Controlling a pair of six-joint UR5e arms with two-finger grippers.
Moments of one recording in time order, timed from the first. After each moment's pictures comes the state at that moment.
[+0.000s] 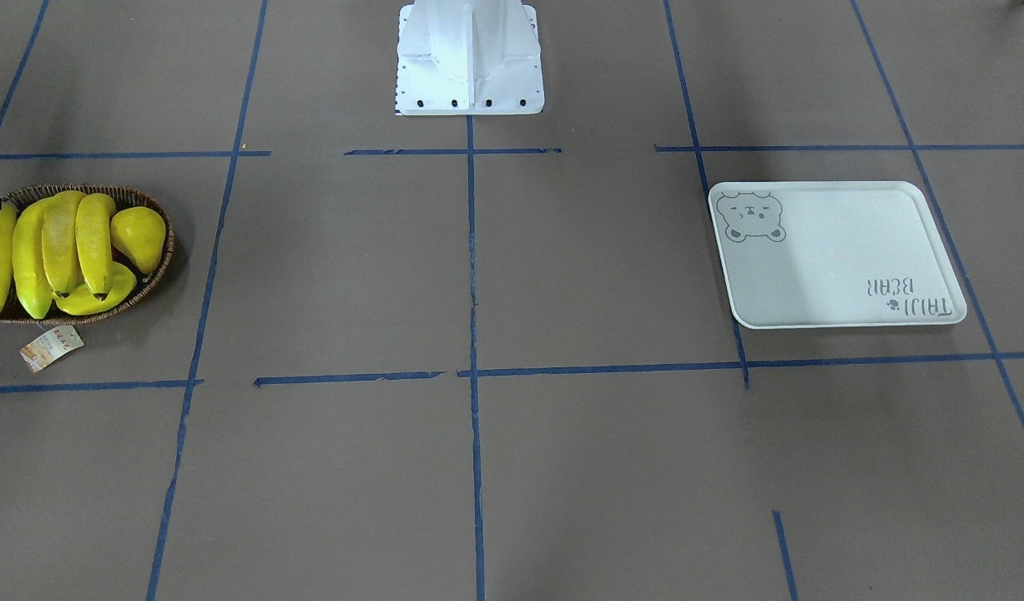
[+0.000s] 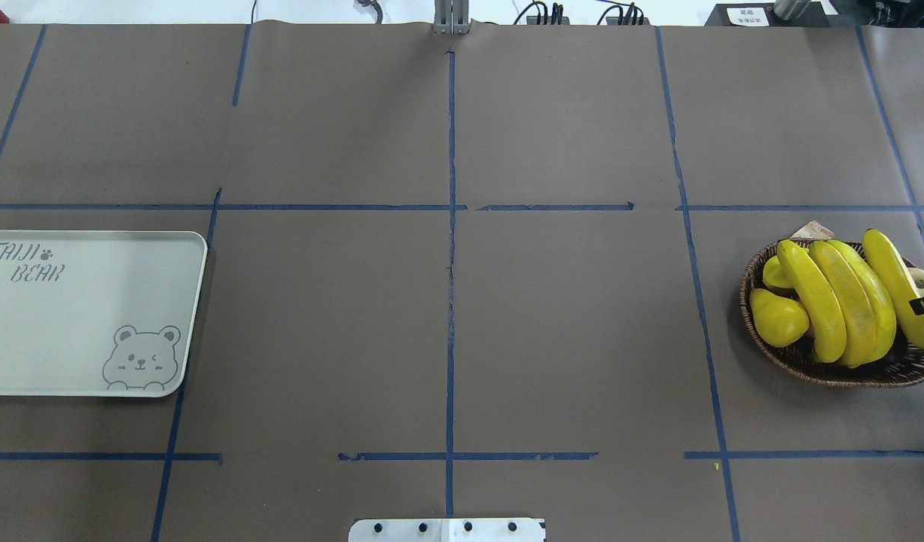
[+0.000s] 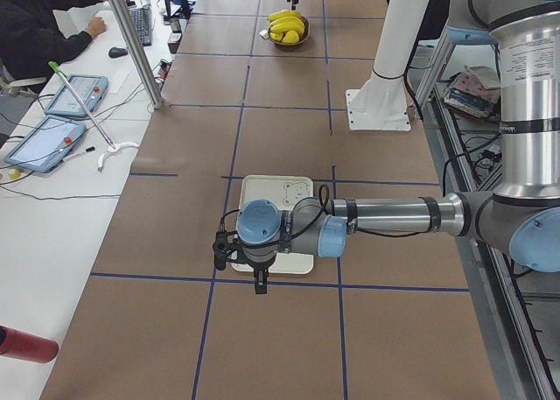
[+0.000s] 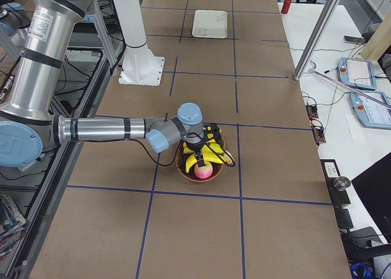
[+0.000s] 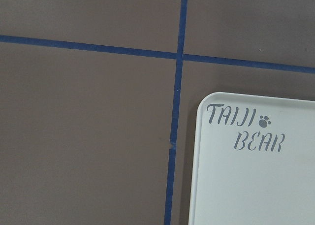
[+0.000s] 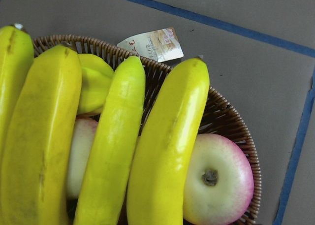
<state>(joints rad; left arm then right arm) -1.58 -1.42 -1.67 -1.70 -2.46 -0.13 1.13 -1.89 1.86 -1.04 2.21 0.34</state>
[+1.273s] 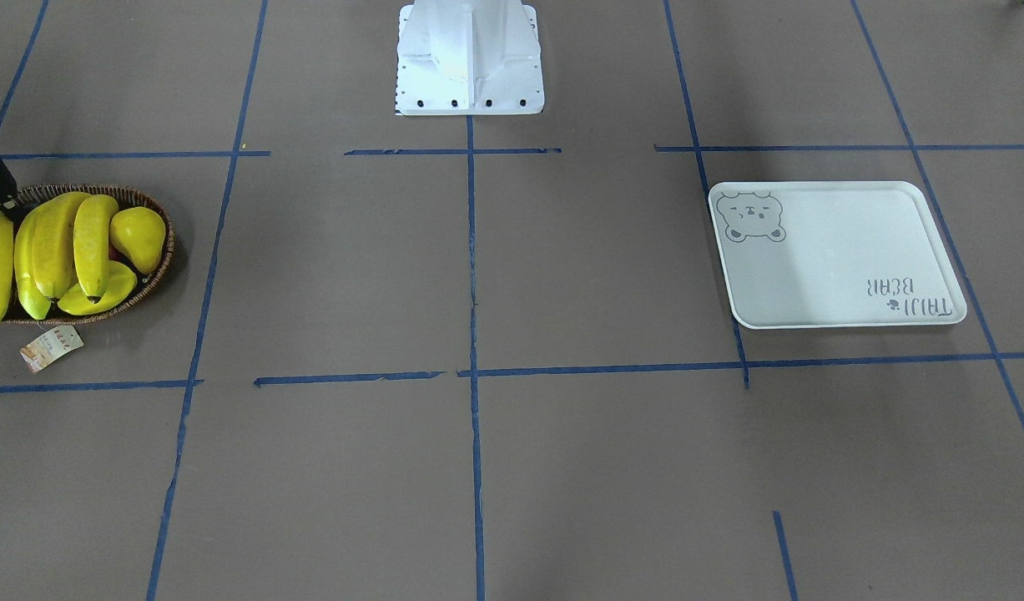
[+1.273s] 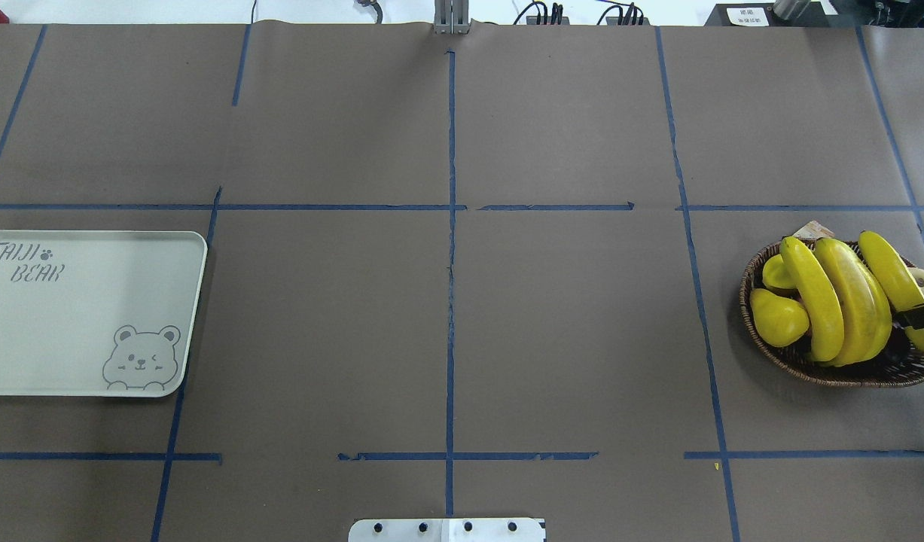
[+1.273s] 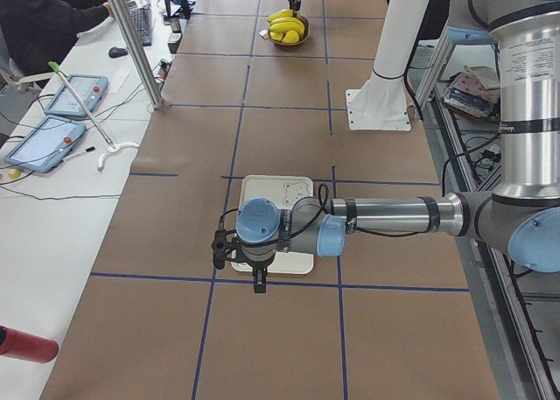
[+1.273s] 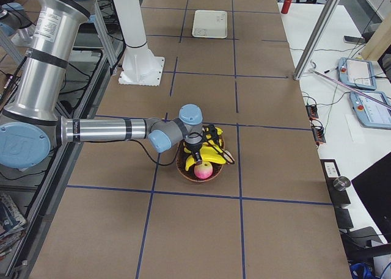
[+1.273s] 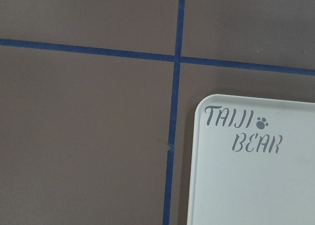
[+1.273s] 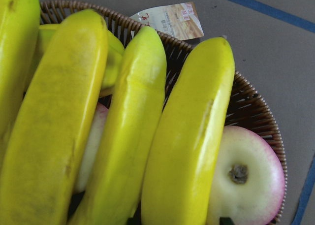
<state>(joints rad) -1.58 -1.43 -1.67 -1.70 -2.46 -0.13 1.06 -1.88 1.85 -1.04 2.18 0.33</state>
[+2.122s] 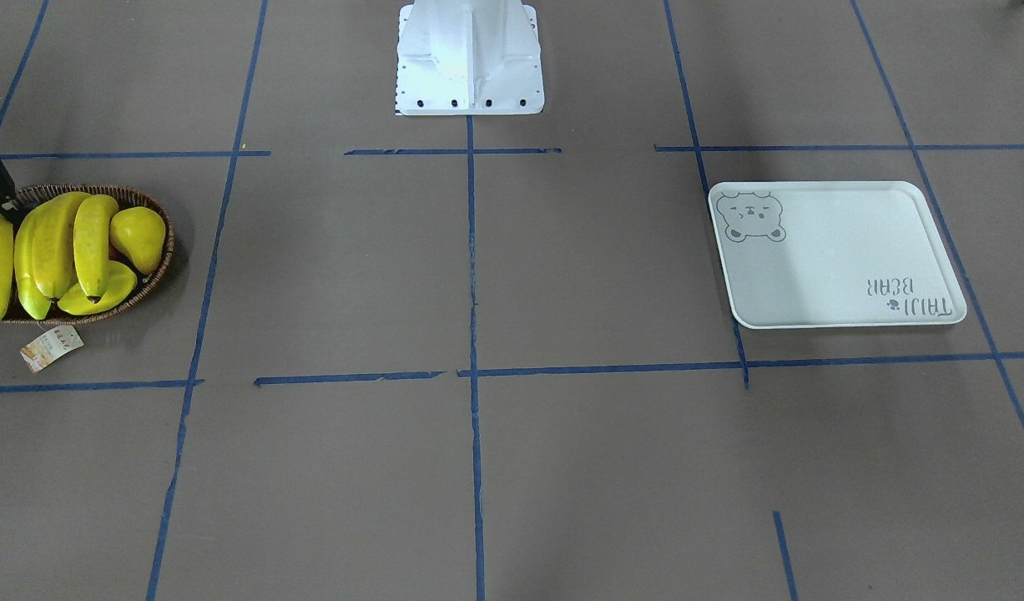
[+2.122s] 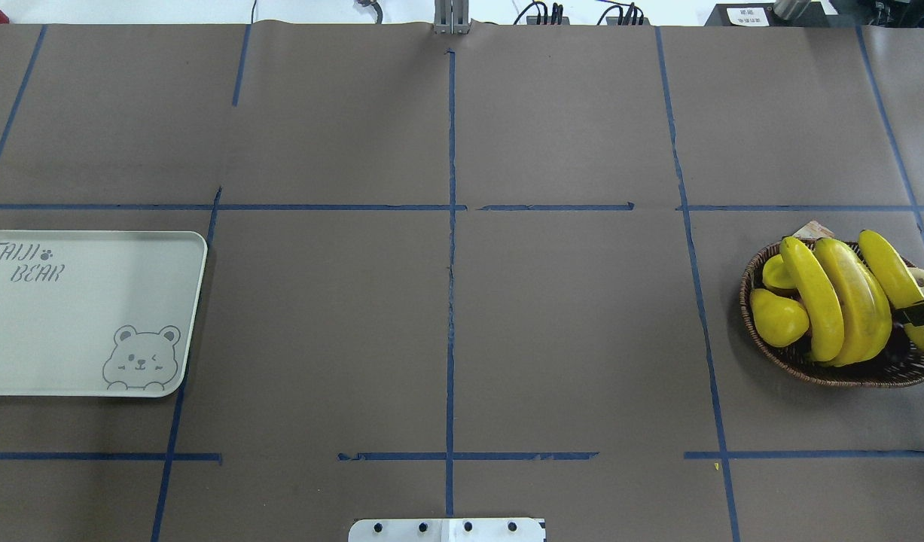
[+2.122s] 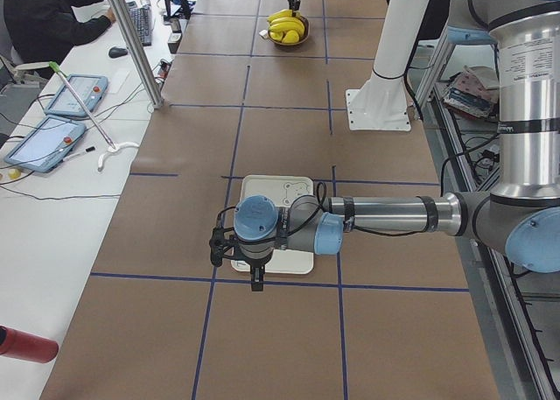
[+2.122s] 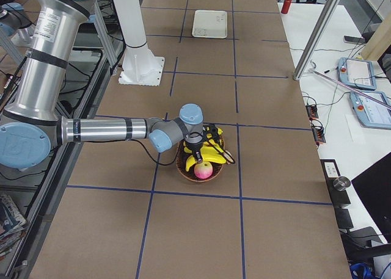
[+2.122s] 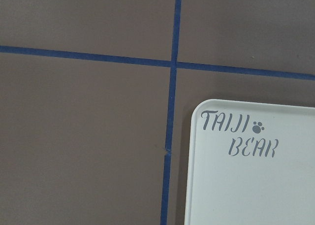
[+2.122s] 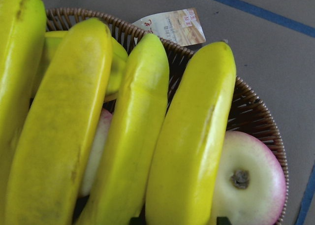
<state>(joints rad) -1.58 -1.44 -1.67 -1.70 -2.46 -0.13 1.07 -1.88 1.85 -1.04 2.19 0.33</state>
